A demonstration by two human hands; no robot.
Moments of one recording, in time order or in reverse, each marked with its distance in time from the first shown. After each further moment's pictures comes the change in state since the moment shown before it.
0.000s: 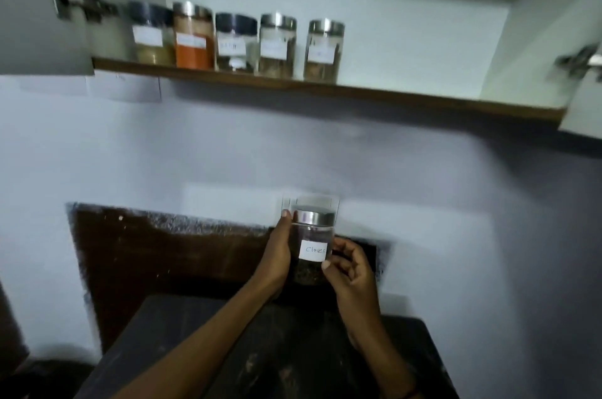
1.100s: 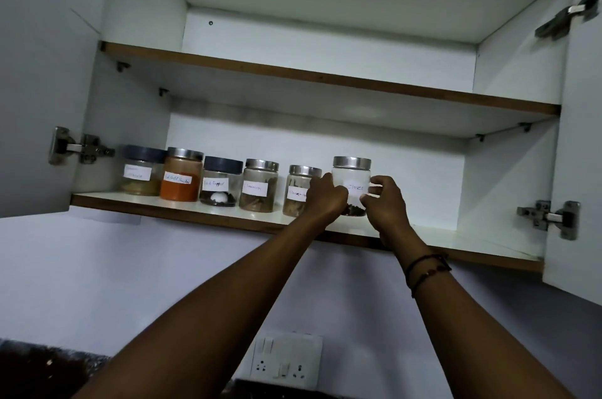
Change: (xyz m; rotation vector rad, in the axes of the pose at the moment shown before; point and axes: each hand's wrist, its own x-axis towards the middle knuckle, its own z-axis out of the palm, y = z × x) left_hand 0.197 0.264 0.139 0.550 0.123 0.445; right_hand 0.288 -0.259 -0.020 -0.410 0.217 -0.366
